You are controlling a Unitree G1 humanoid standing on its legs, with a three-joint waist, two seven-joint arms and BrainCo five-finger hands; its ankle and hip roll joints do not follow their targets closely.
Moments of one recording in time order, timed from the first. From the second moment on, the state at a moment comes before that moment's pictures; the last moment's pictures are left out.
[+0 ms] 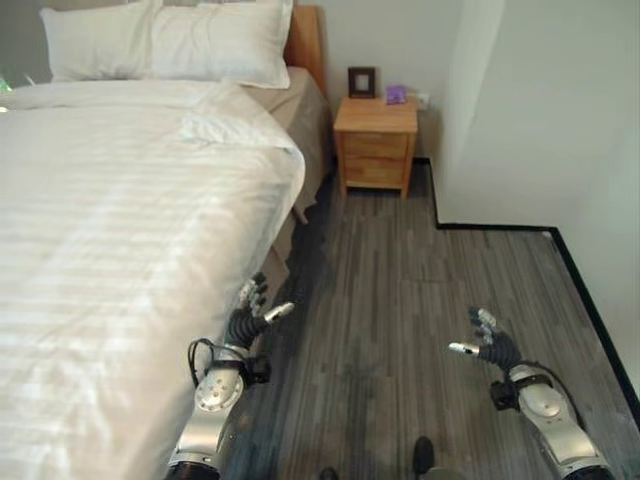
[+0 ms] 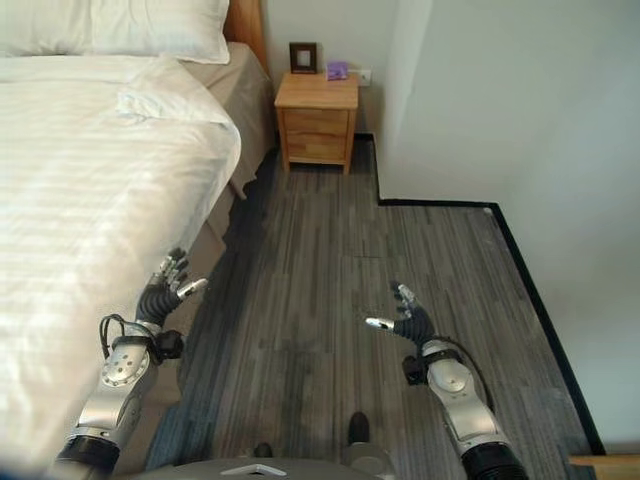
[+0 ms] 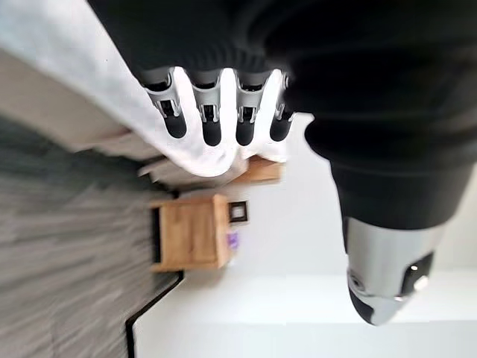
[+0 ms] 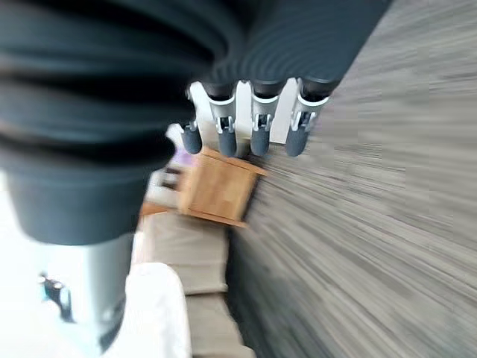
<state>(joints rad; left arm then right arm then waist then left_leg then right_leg) 0.06 0.36 -0.06 0.15 -0.25 -0.20 0.12 0.03 -0.46 0.16 0.19 0.05 -0.10 -0.04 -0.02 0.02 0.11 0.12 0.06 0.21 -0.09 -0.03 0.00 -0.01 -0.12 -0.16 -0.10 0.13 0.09</state>
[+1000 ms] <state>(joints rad) 0.05 0.25 -0.23 0.17 -0.44 -0.27 0.07 0.01 -0.43 0.09 0.21 -0.04 -0.14 -0.12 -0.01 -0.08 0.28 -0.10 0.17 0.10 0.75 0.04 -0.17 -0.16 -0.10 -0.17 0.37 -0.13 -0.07</state>
